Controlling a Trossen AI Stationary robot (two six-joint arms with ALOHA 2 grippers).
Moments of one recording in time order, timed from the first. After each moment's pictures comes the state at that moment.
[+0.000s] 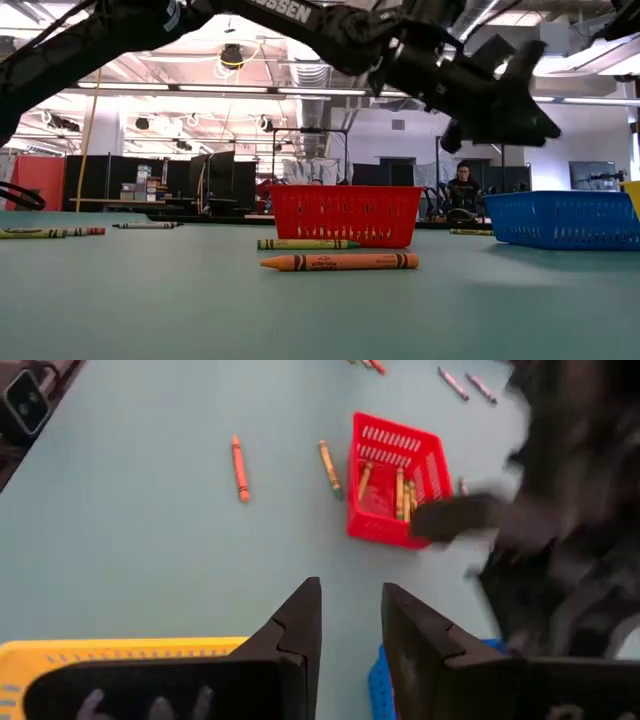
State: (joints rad) left arm 0.06 2.47 2.14 -0.02 0.10 -0.12; right arm 1.03 1.08 0.83 -0.85 0.89 0.70
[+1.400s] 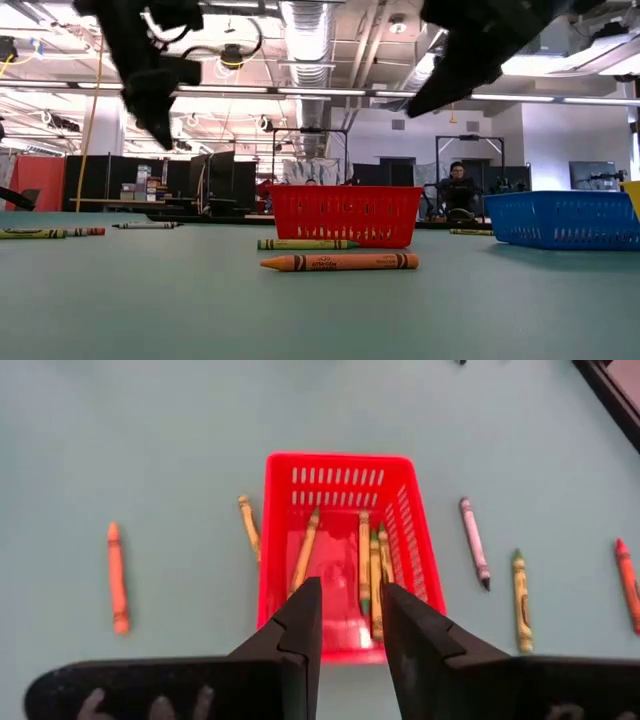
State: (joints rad) left arm 0.35 1.04 0.80 -0.82 -0.23 -0.17; right arm 0.21 1.33 0.83 -0.20 0.31 0.15
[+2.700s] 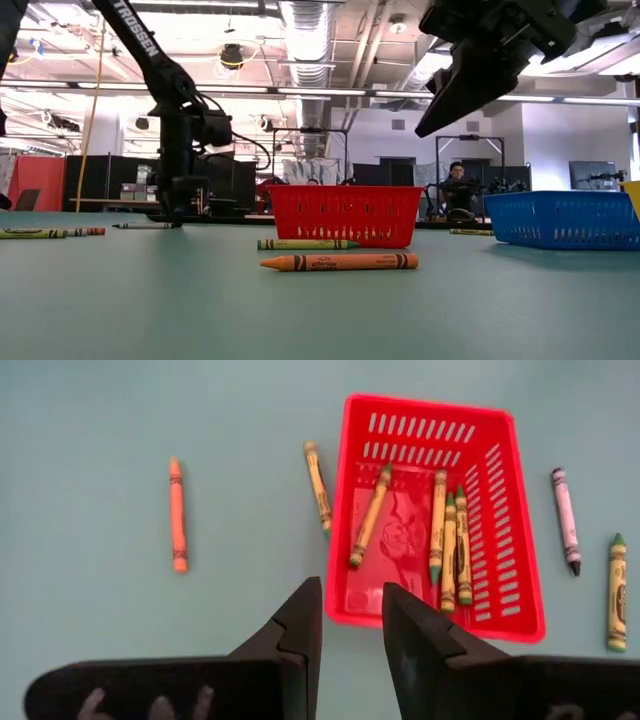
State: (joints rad) left arm 0.94 1.70 0.94 -0.61 -0.09 0.21; right arm 0.24 1.38 0.83 -0.25 0.18 0.12
